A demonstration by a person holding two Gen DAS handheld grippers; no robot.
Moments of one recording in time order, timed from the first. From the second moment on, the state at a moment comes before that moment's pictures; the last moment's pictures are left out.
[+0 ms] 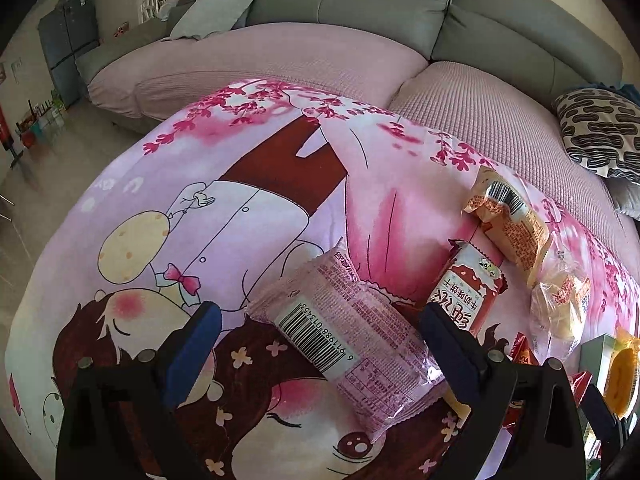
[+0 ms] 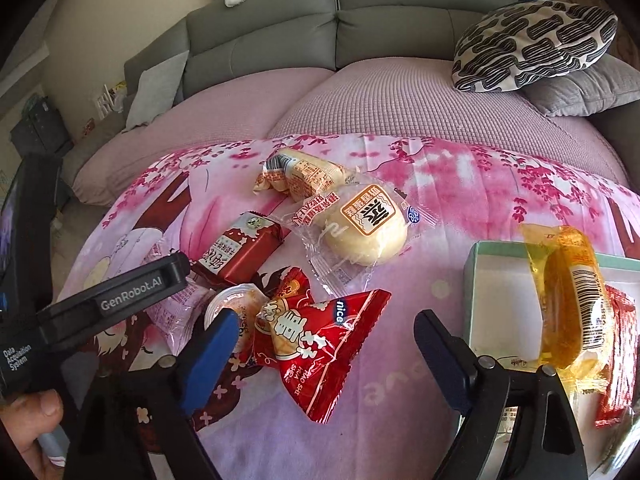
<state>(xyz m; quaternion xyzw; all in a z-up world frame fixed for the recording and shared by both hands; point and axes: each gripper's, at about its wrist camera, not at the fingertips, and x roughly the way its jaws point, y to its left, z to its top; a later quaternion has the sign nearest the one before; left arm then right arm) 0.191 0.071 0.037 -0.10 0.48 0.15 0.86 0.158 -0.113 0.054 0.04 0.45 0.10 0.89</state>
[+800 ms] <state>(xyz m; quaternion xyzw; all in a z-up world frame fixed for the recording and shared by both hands) 0.174 0.107 0.014 -0.09 0.51 0.20 0.83 0.159 -0.116 0.045 0.07 0.46 0.13 0.88</state>
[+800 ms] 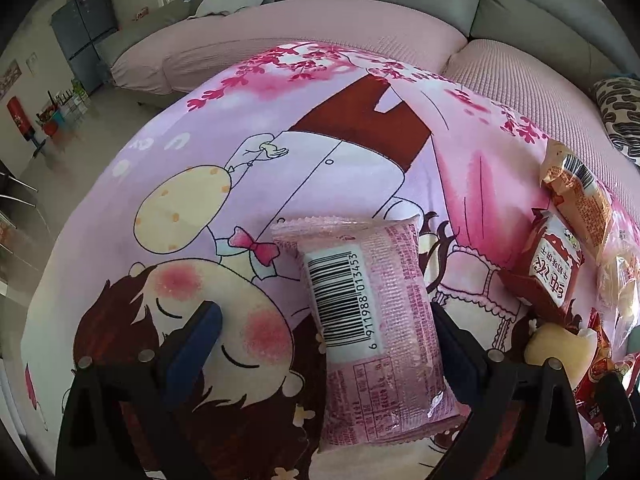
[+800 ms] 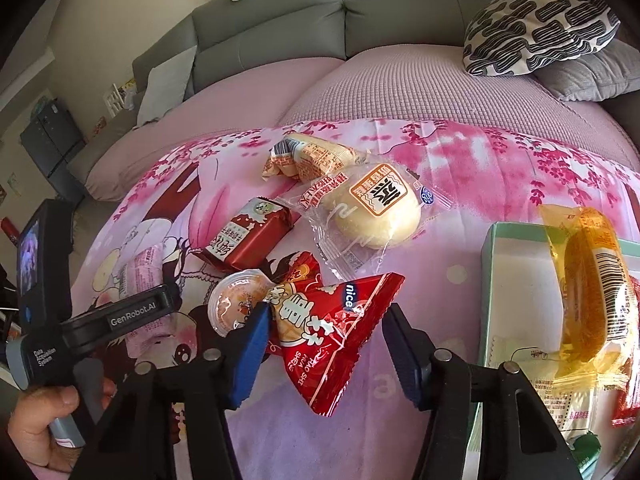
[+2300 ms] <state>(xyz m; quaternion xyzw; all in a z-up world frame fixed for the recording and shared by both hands) 0.143 0.034 0.096 -0.07 0.42 0.09 0.90 0.117 -0.171 0.098 0.12 0.40 0.11 0.90</state>
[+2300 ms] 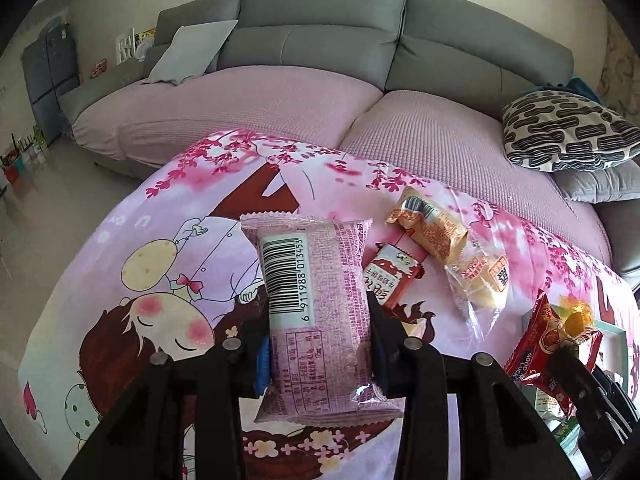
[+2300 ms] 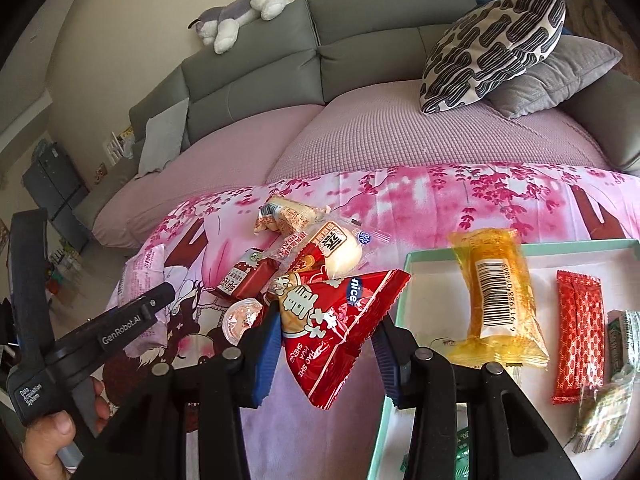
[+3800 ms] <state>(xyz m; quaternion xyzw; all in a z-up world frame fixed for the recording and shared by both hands) 0.089 -0.250 0.093 0.08 0.43 -0.17 0.88 0.040 -0.408 0.115 0.23 0.34 -0.11 0.91</state>
